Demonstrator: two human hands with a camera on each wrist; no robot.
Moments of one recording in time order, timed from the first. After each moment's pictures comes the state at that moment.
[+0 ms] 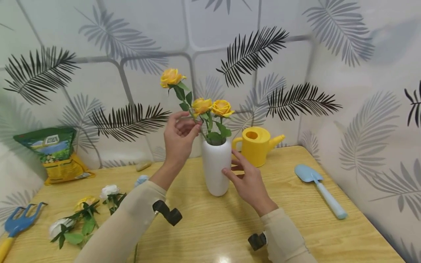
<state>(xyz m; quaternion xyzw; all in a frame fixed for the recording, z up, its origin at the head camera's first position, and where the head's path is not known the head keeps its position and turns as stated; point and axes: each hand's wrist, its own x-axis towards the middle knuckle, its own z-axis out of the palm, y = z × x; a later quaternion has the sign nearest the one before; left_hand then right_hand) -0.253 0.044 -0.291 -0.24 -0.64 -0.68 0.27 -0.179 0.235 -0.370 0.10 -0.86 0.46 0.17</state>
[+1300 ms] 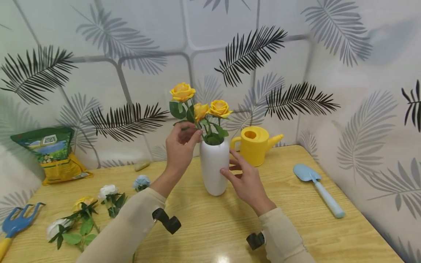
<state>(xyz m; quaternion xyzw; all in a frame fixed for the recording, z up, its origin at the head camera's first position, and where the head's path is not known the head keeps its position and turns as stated) -0.241 0.046 -0.306 -0.23 -0.69 -0.63 0.27 -0.178 0.233 -0.369 0.10 -0.87 0.46 0.17</state>
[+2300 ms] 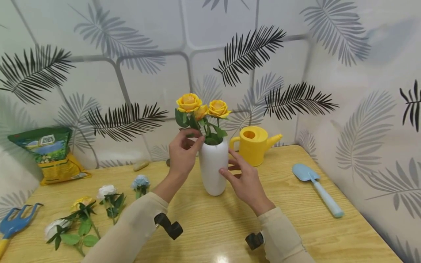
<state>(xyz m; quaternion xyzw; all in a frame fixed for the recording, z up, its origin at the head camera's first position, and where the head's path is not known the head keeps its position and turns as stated) -0.237 0.052 -0.319 -0.19 -0.71 -0.64 0.24 -0.178 0.234 -0.369 0.11 -0.86 0.46 0.17</state>
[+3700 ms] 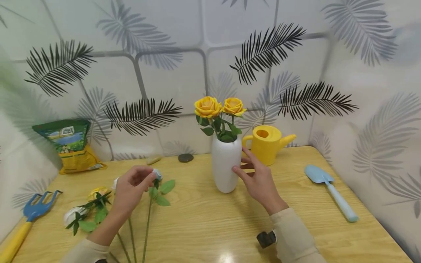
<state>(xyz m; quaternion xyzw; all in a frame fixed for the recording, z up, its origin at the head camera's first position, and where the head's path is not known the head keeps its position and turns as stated) -0.165 -0.119 -0.366 -0.09 -0.79 -0.59 0.14 -0.177 0.230 -0.368 0.12 -0.87 0.45 0.17</state>
